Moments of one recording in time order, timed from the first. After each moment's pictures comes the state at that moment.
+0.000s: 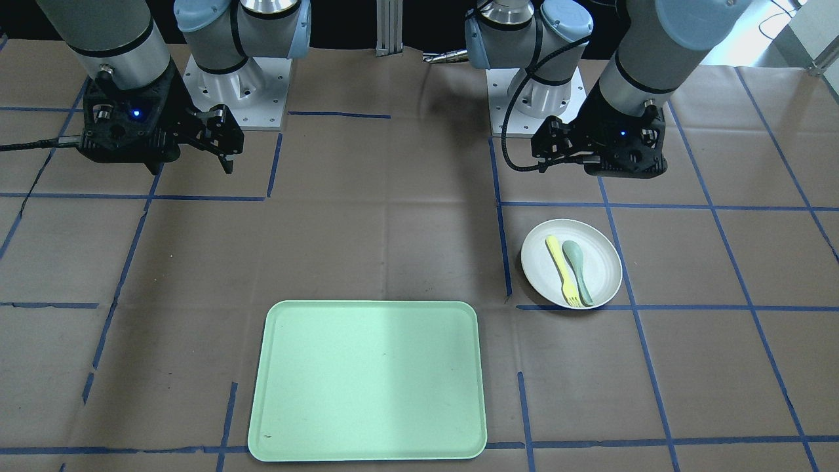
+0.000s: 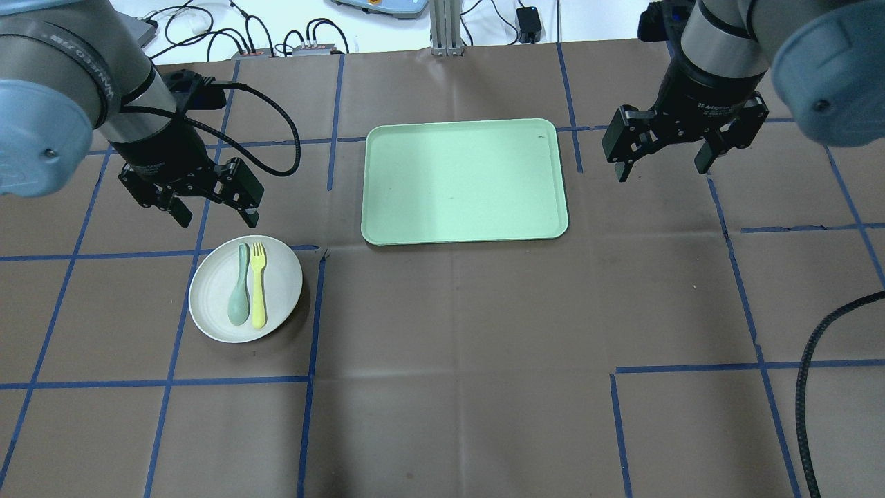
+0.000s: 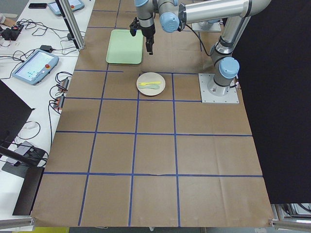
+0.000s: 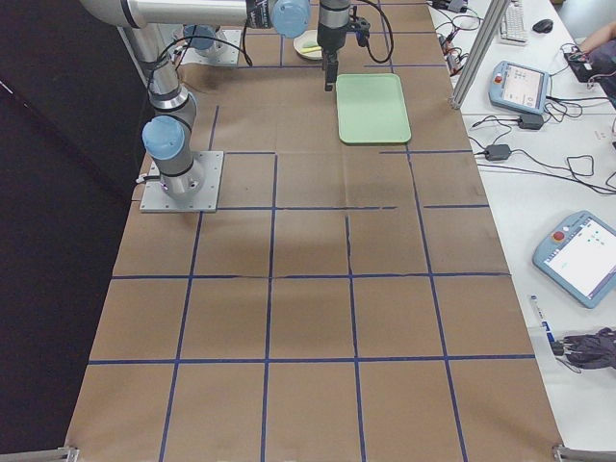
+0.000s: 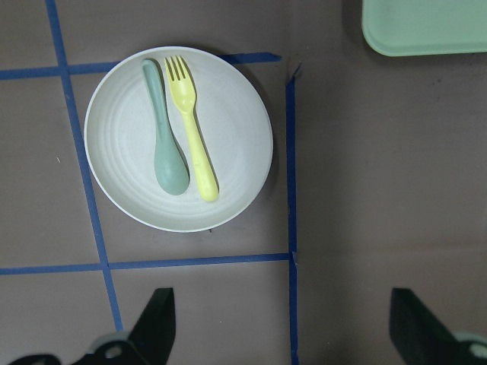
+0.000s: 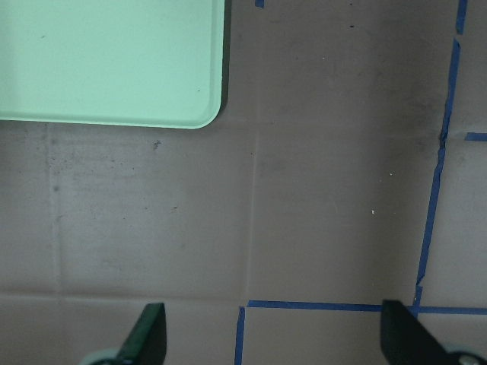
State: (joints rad) left arm -1.44 -1.62 -1.70 -1.56 1.56 0.23; right arm 1.57 -1.57 1.60 -1.57 -1.59 -0.06
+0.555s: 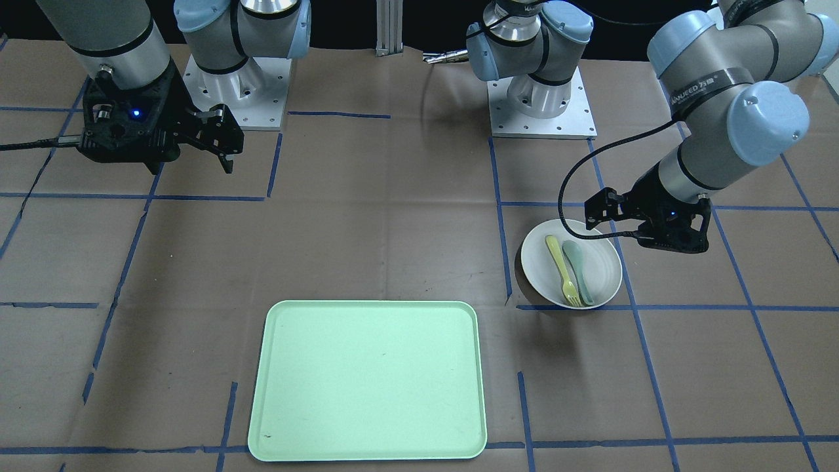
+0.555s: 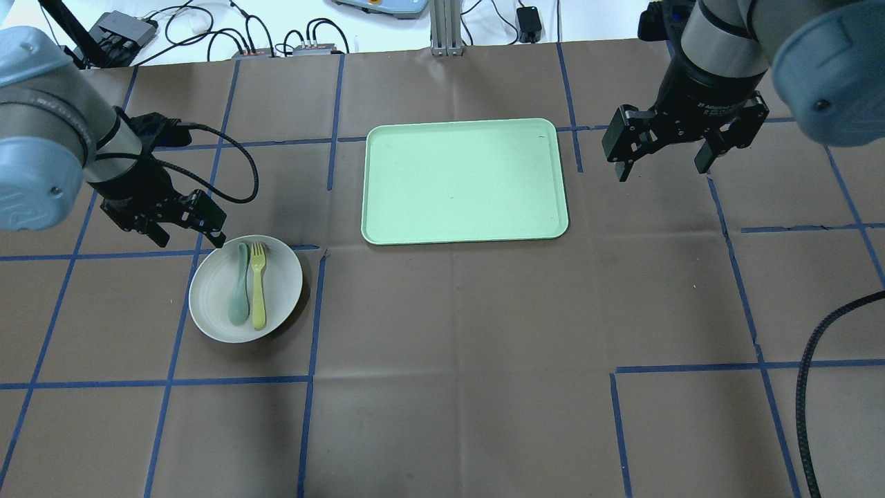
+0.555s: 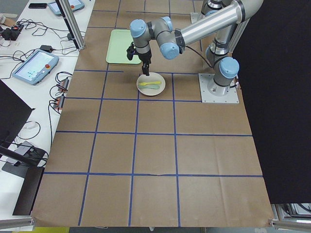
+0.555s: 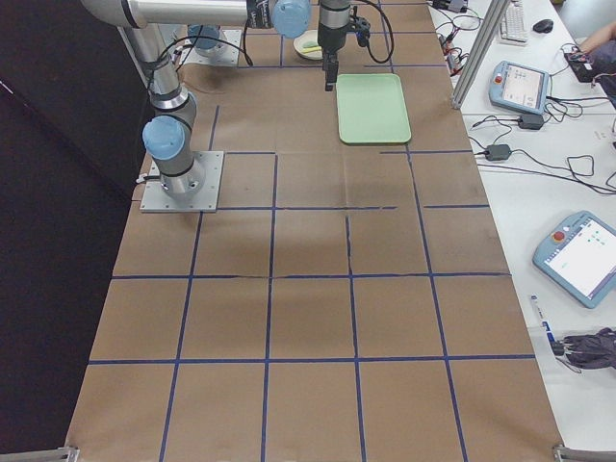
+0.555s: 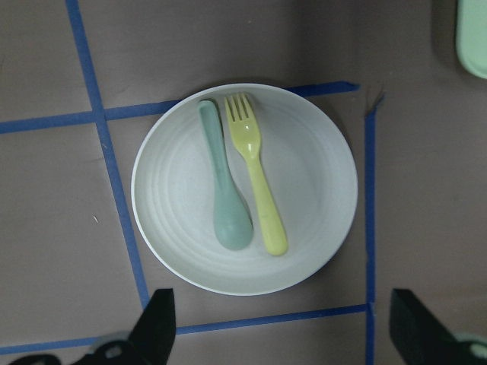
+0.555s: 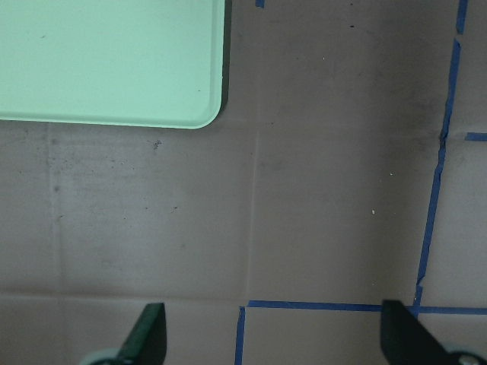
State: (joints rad) left arm -1.24 -1.68 -1.86 -1.35 1.54 0.44; right arm 1.57 -1.57 1.60 -1.57 -1.59 -0.06
